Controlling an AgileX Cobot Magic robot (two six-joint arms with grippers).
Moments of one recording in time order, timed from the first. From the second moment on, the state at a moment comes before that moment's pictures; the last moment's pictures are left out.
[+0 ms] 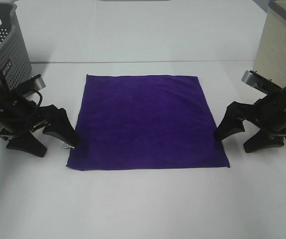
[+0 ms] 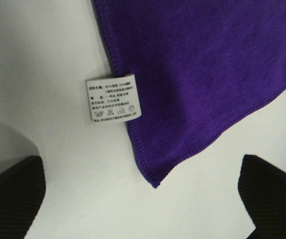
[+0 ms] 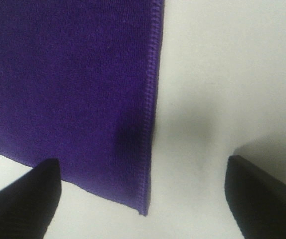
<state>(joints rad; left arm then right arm) -0.06 2.06 -1.10 -0.84 0.84 0.71 -0.05 1.98 -0.98 0.79 0.70 -0.69</state>
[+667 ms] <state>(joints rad) -0.31 2.18 -1.26 -0.87 0.84 0.42 0.15 2.02 -0.99 0.83 0.66 -0.62</state>
